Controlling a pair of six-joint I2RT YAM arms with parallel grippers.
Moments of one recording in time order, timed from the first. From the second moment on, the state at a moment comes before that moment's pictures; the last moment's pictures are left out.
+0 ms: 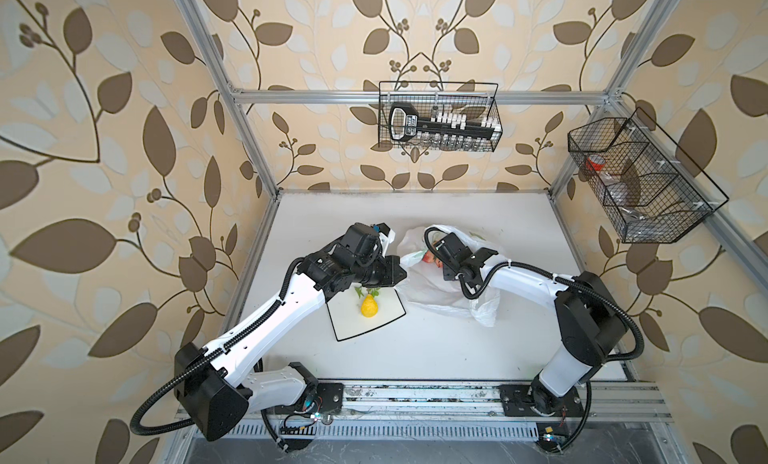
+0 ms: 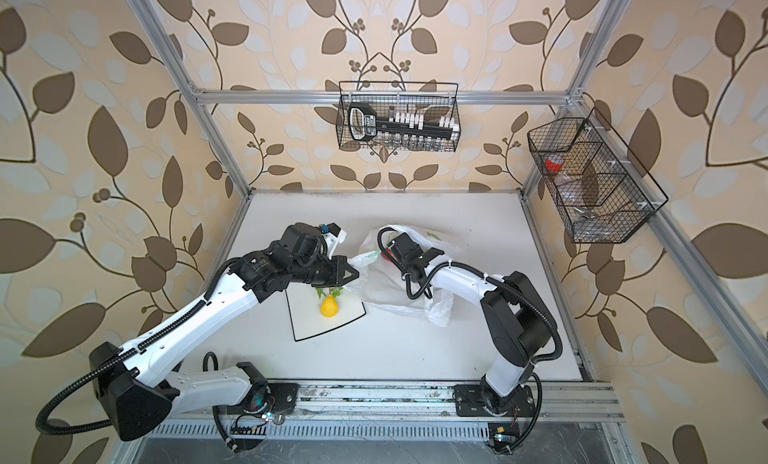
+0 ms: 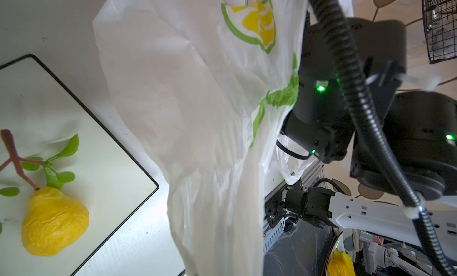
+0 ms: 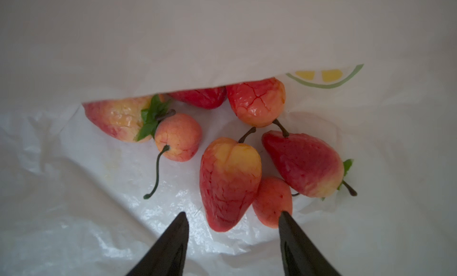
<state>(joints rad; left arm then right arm) -0.63 1.20 1.13 -0.68 0.37 -0.67 0.62 1.71 1.12 -0.53 0.49 0.53</state>
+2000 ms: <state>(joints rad) -0.64 1.19 1.12 -0.68 0.20 -0.74 0.70 1.47 0.94 -0.35 0.21 0.46</state>
